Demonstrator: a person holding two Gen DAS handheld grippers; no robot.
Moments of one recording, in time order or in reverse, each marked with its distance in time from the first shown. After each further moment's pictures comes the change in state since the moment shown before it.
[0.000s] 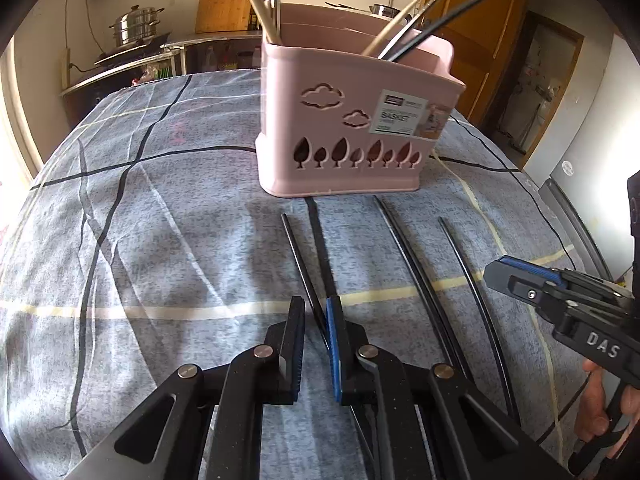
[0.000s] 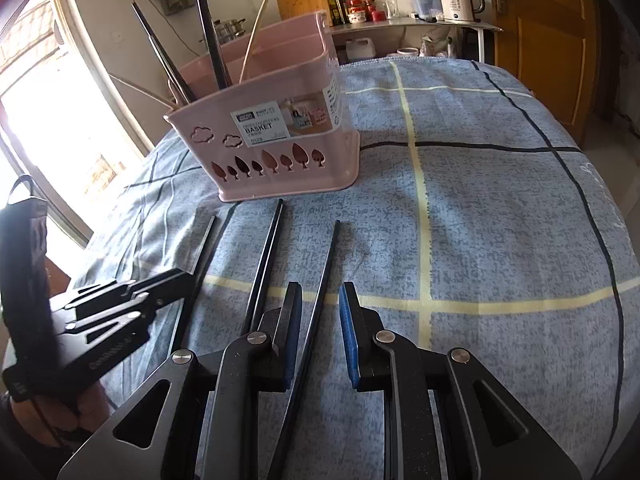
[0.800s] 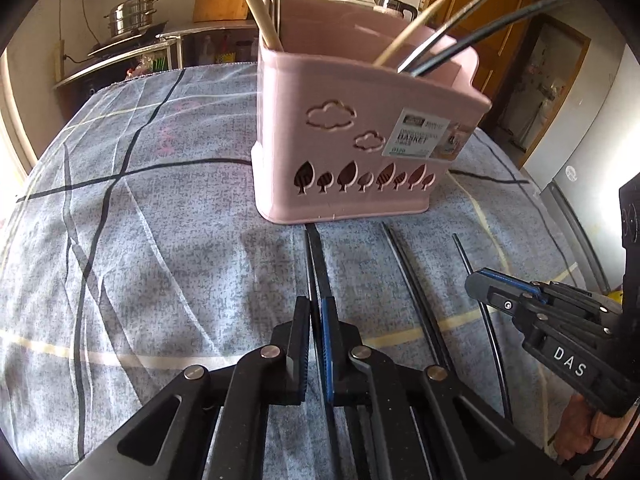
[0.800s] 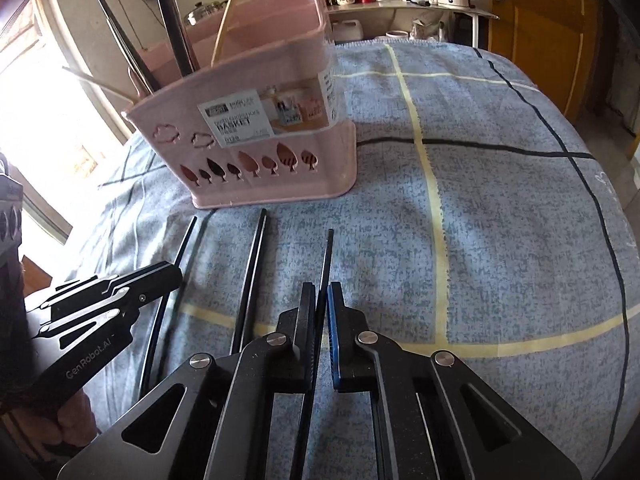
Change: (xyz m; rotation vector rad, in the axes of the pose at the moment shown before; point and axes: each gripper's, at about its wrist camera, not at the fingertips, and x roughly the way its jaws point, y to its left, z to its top) left arm 0.014 0.003 0.032 -0.021 0.040 -0.025; right arm 0.025 0.003 0.023 0.017 0.054 -0.059
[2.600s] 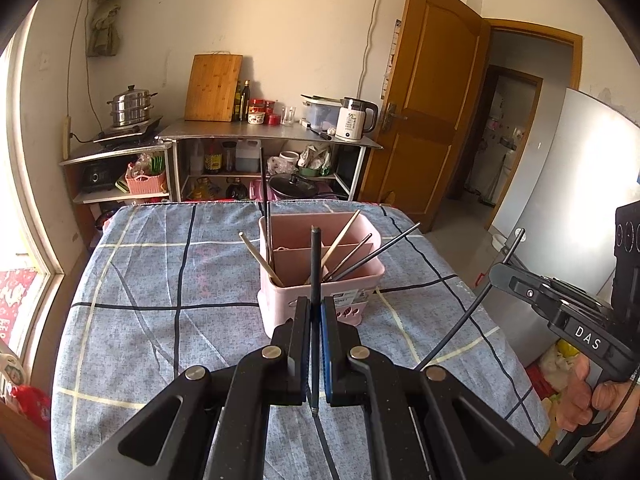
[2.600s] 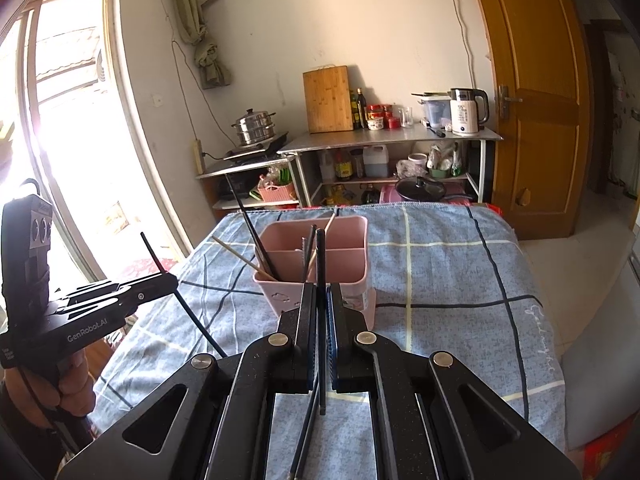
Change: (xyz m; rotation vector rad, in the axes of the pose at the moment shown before) left arm -0.178 -0.010 0.040 0.069 -0.311 -0.067; right arm -0.181 0.035 0.032 -0.098 -0.395 0.074
